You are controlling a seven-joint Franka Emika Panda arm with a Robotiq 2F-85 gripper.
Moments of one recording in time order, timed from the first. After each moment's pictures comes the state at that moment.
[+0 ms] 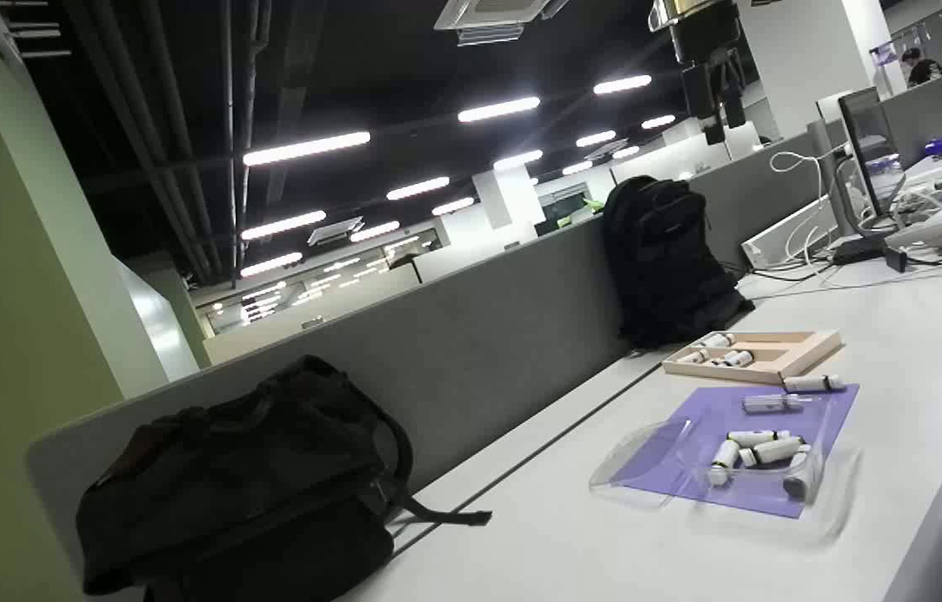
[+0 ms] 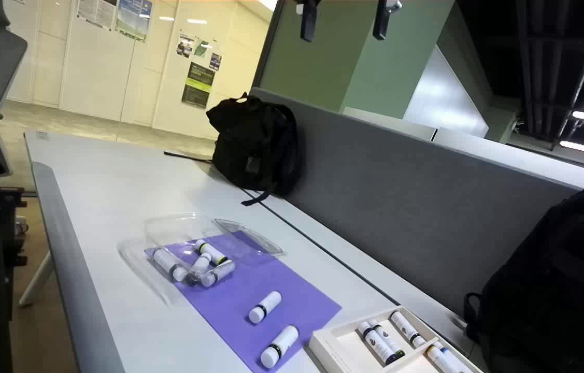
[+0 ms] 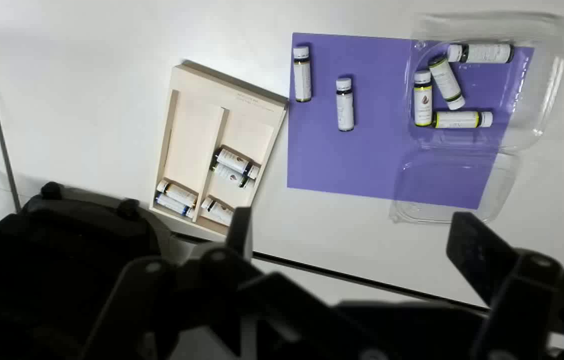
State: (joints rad) arm -0.08 -0.62 -0.10 -2.51 -0.18 2.12 -0.25
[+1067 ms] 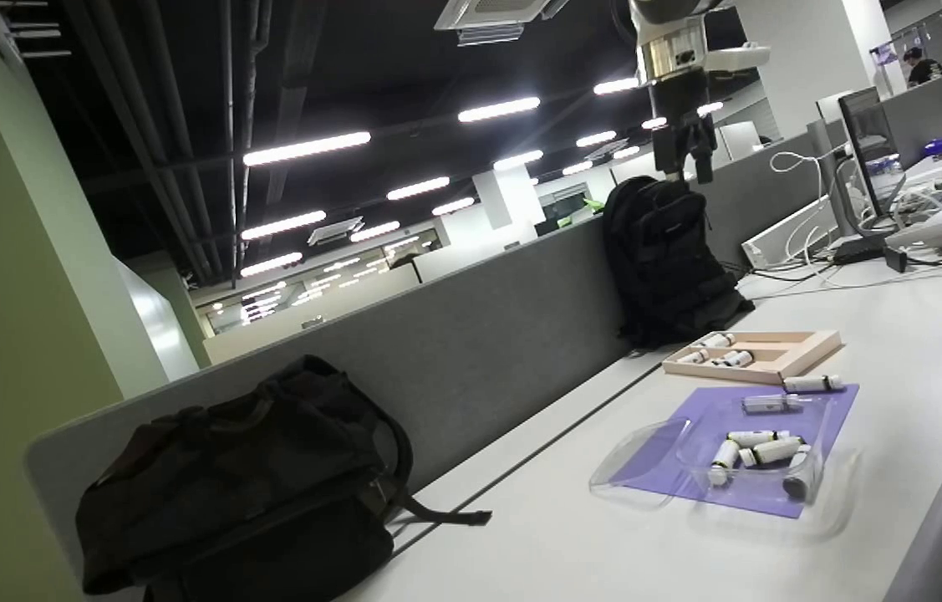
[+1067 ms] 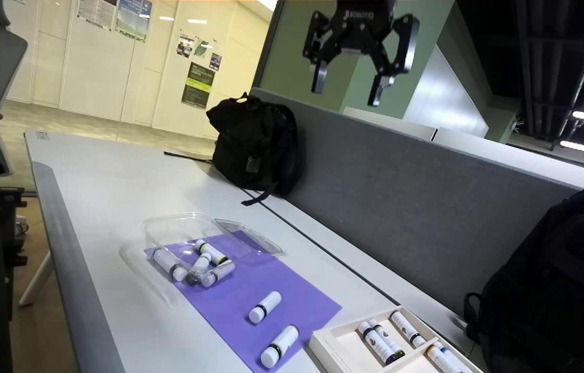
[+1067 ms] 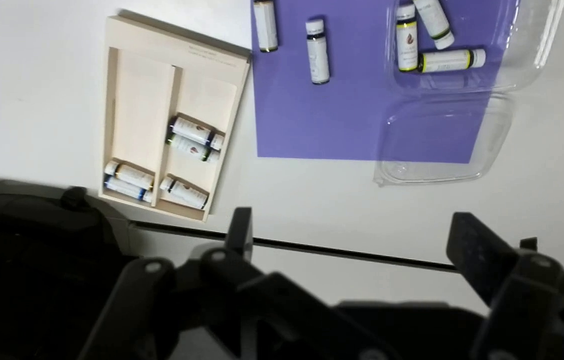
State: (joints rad) arm -0.04 -0.36 -0.15 -2.46 -0.03 2.33 -0.28
